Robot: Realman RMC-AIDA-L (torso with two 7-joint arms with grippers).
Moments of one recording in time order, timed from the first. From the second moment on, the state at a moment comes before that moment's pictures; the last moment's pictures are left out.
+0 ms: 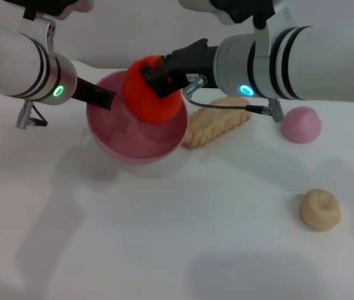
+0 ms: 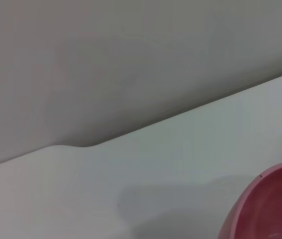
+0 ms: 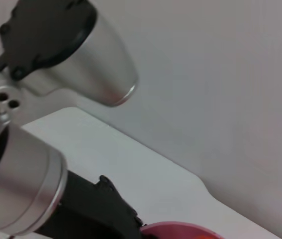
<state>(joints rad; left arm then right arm) -0.59 -2.07 1.63 1.42 -0.25 -1.15 -0.02 0.58 2.08 -1.89 -1.55 0.54 0.84 -0.09</state>
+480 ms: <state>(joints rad) -0.59 -2.07 1.63 1.42 -0.25 -1.15 -0.02 0.56 2.08 -1.87 -1.58 0.53 0.86 -0.07</state>
